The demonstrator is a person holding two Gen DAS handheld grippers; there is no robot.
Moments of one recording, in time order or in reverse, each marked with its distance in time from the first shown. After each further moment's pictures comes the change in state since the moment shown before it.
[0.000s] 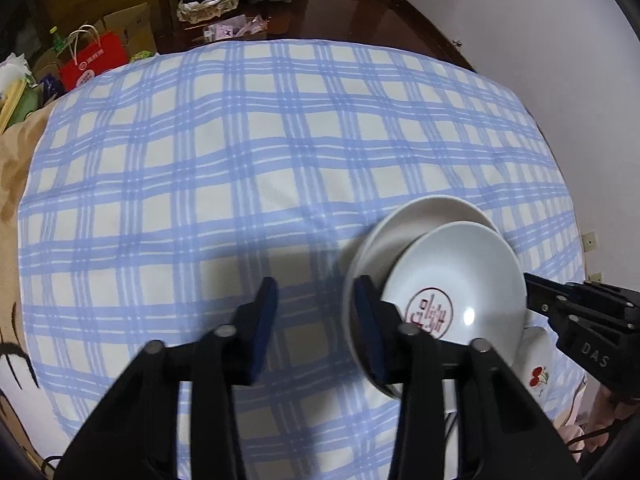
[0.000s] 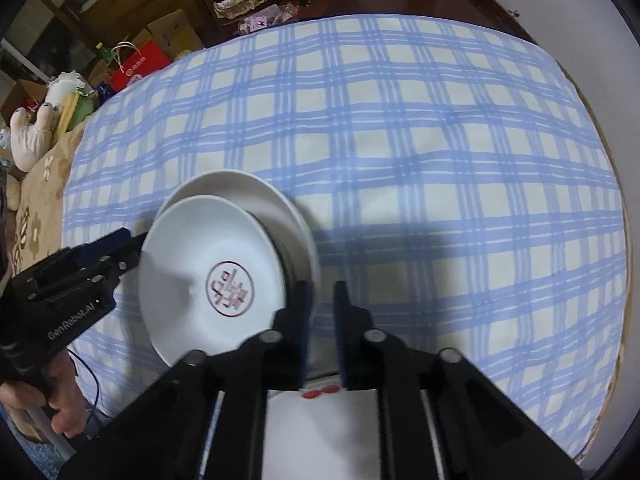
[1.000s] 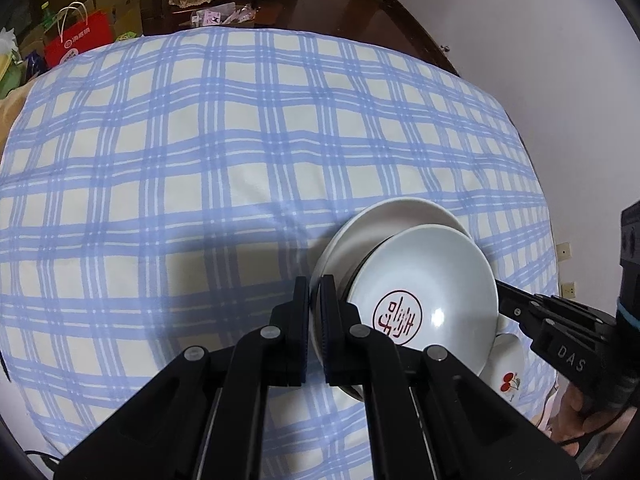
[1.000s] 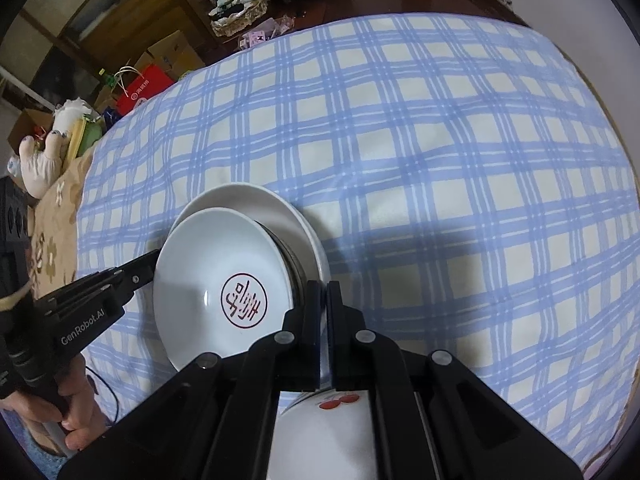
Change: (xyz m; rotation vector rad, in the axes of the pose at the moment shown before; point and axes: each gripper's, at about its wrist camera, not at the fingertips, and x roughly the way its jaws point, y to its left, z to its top) left arm 0.012 -0.002 0.001 -0.053 0.023 -0.111; right arm 0.007 -0.004 0.000 0.083 -0.033 0.075
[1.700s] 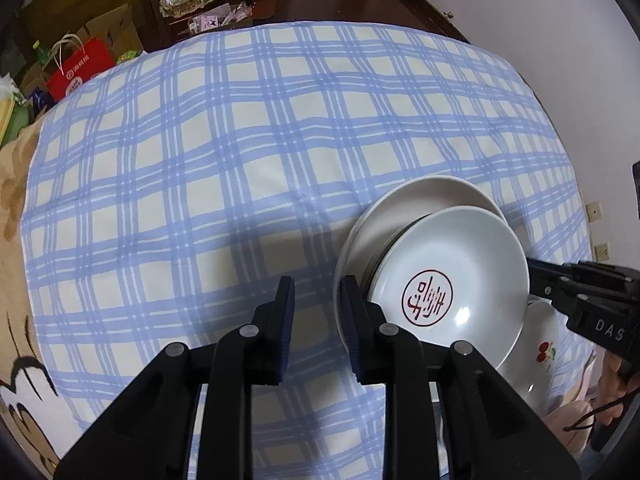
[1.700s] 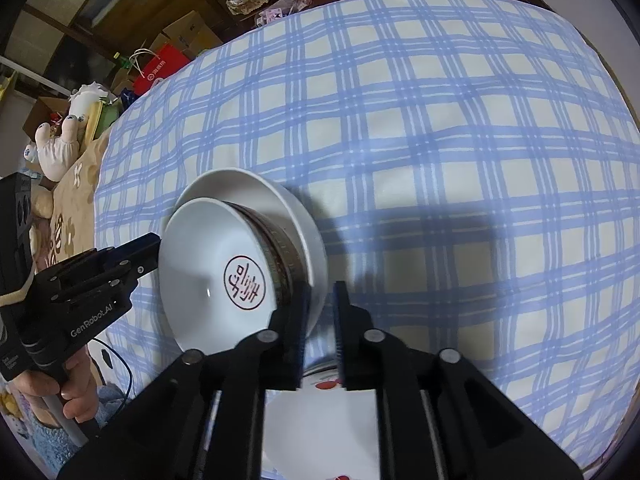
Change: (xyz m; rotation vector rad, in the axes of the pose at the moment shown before) left arm -0.008 -0.012 0.001 0.127 0.062 0.150; right arm -0.001 -0.012 -0.002 -0.025 0.091 0.072
